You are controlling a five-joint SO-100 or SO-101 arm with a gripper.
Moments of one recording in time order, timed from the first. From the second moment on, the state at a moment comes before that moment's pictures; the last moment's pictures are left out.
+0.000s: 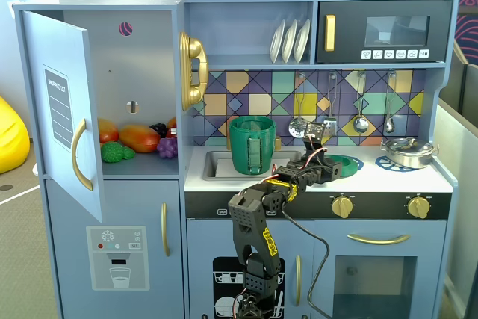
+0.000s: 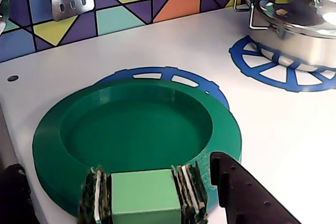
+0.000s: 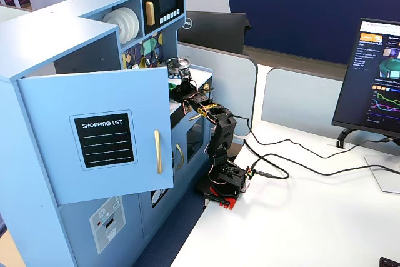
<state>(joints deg) 31.6 106.7 111.9 -3.3 -95.0</state>
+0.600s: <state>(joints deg) 30.4 102.8 109.3 -3.4 -93.0</state>
